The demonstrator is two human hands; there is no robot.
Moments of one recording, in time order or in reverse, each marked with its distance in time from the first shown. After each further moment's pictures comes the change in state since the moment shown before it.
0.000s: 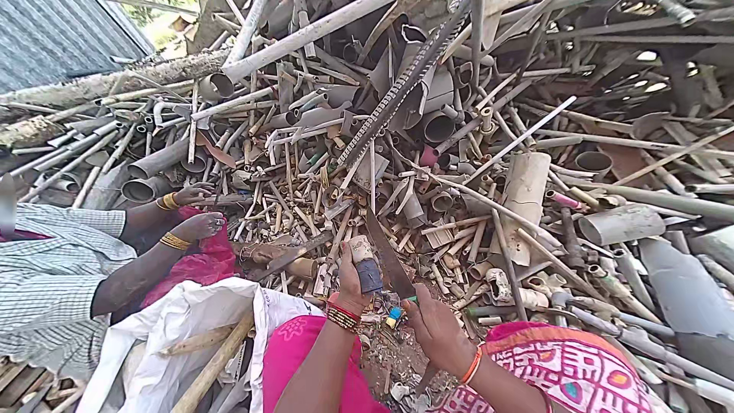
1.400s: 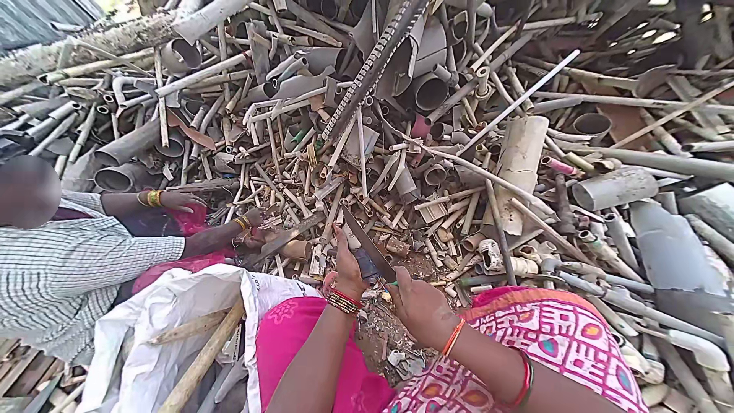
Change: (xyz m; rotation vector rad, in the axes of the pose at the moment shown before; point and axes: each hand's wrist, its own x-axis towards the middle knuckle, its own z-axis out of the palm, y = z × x) left_hand 0.002 -0.023 -0.006 0.087 0.056 0.091; right_hand 0.009 -0.027 -0.008 -0.250 -0.371 0.258
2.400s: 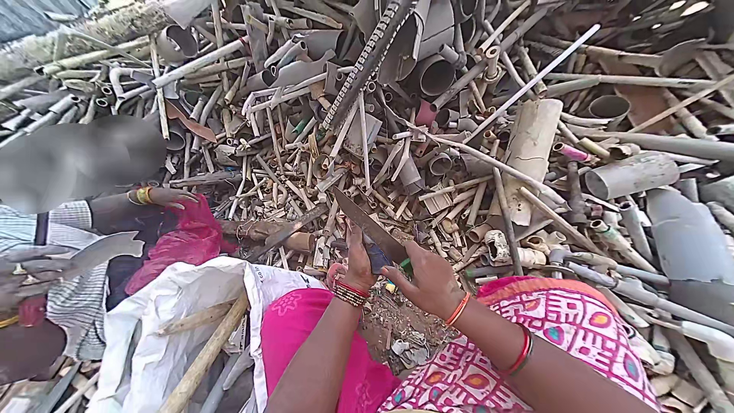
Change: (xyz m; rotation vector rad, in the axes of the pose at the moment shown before) left_hand -0.009 -0.011 -0.002 -0.003 -0.196 -0.067; right_hand 0.026 0.034 0.014 0.133 0.534 -0.296
